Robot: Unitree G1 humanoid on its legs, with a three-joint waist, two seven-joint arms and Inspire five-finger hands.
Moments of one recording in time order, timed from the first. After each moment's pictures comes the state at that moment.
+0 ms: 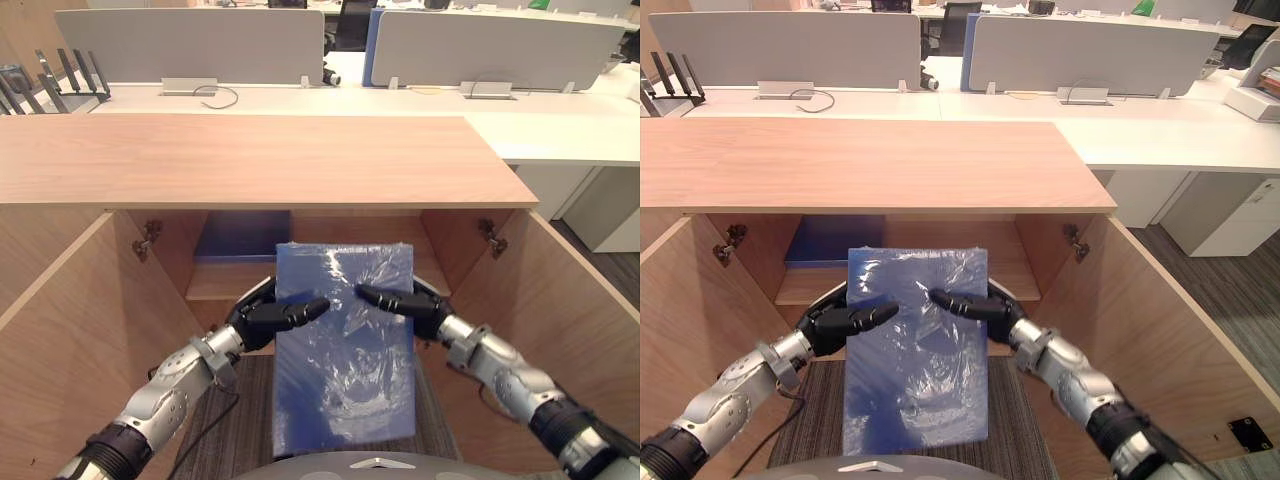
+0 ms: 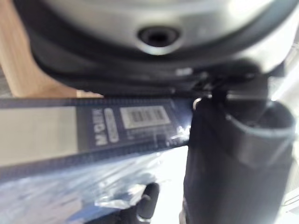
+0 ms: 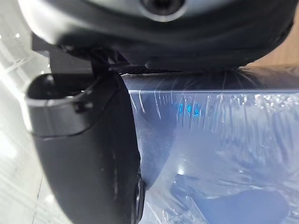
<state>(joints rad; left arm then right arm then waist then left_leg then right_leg) 0.06 0.60 -0.44 0.13 -0.99 -0.08 -0.50 -0.08 -0.55 0.51 0.41 1.03 -0.06 0.48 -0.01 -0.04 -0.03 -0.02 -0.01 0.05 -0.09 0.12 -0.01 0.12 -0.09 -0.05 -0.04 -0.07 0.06</state>
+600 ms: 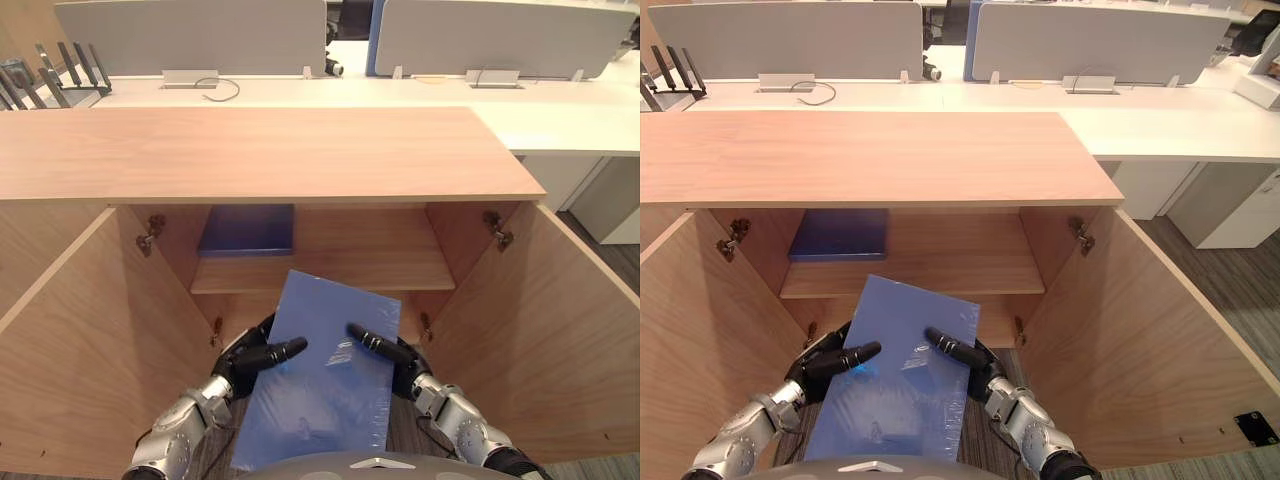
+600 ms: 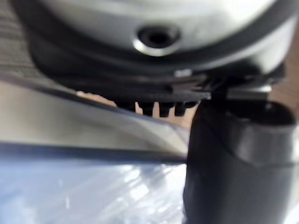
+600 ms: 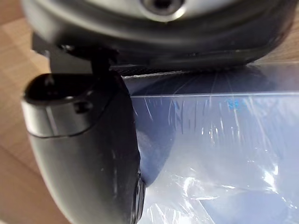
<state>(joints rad) 0.13 0.36 -0.22 0.62 -0.67 -0.07 -0.52 -0.01 -0.27 0.34 0.74 0.93 -0.01 0.40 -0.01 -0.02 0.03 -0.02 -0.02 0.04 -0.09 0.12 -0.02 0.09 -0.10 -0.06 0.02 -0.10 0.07</state>
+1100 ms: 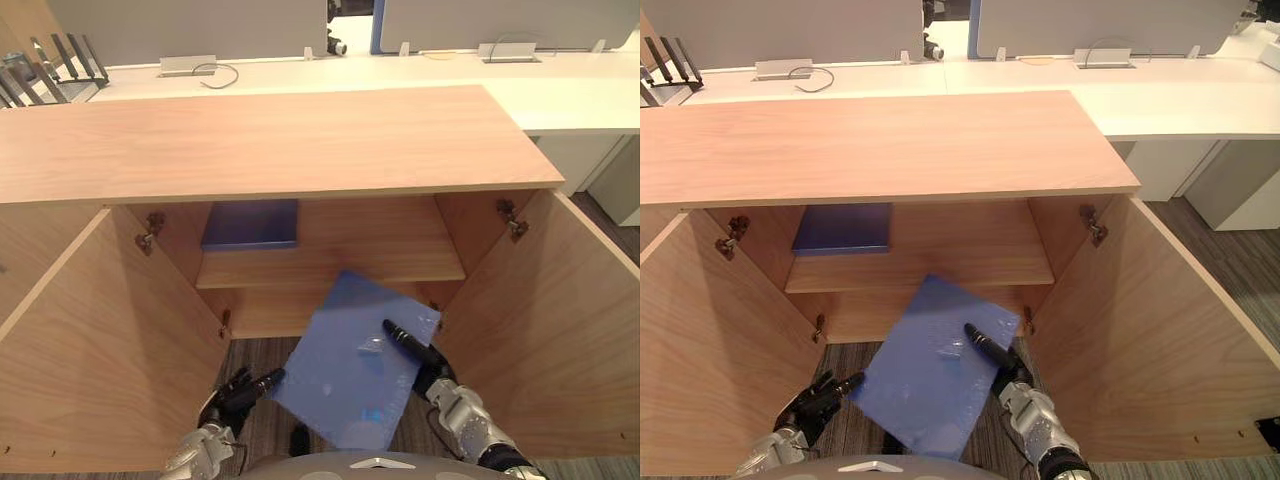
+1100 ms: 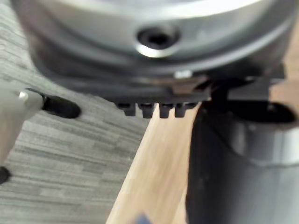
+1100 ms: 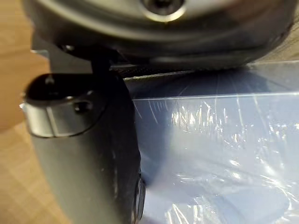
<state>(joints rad) 0.08 0.14 0.25 1.02 -0.39 -0.07 -0.23 -0.06 -0.19 0.00 0.87 0.86 -0.01 0.21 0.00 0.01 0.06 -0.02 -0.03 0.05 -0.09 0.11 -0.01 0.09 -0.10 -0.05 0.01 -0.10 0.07</state>
